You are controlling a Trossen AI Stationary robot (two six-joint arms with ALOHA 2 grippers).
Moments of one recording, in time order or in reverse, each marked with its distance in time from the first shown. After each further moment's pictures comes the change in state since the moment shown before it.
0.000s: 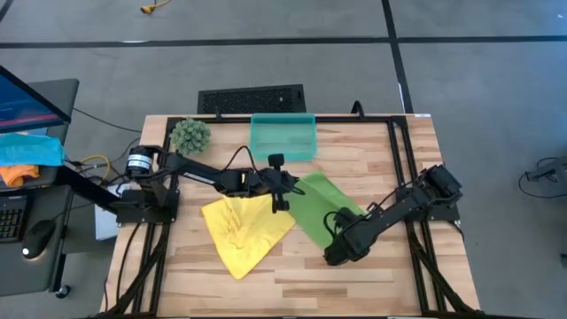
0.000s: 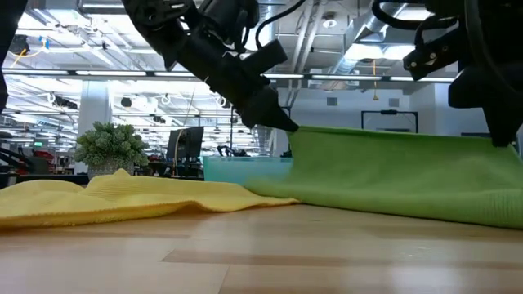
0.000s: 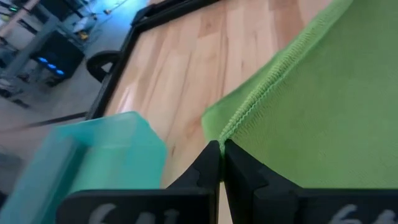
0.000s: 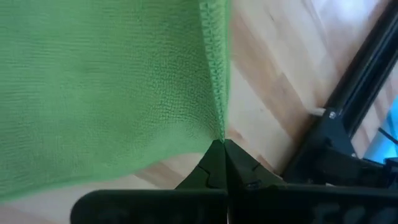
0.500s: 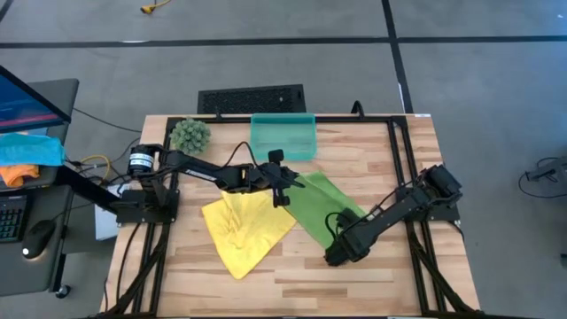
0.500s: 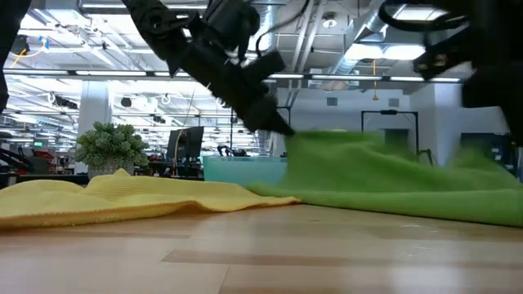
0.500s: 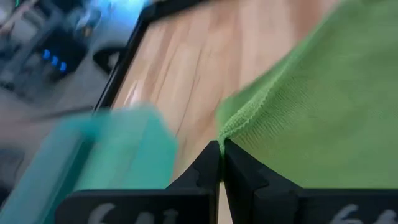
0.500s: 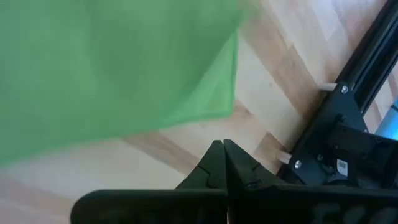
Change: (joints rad) left arm 0.038 0.014 -0.004 0.006 0.011 0.005; right arm 0.004 0.000 -0.002 0.008 -0.046 0.048
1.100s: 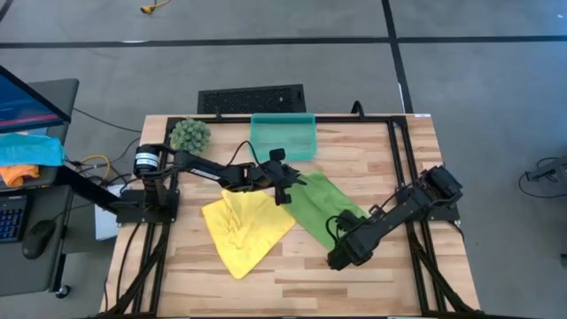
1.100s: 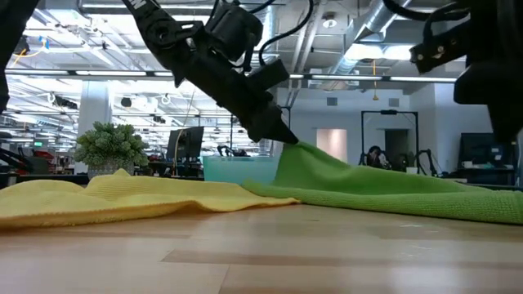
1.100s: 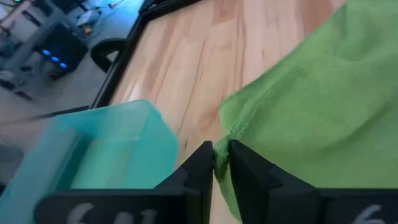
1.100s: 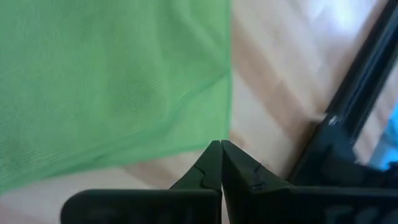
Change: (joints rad) left arm 0.009 0.047 0.010 0.057 0.037 0.008; right arm 0.020 0.000 0.001 -0.005 0.136 0.008
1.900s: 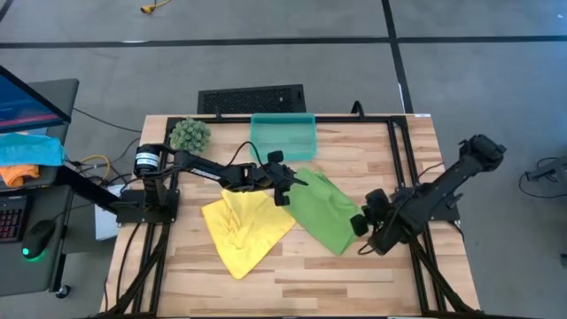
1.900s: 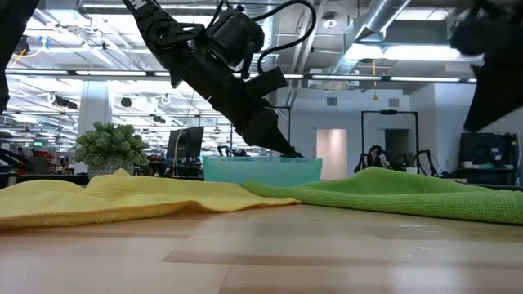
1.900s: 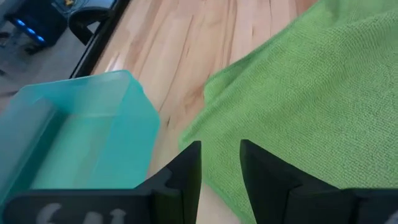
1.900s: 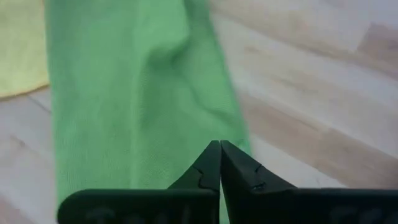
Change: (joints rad) left arm -0.001 0.002 0.000 -0.082 0.018 -0.094; right arm 0.095 -0.582 -0.534 0.445 0.349 0.311
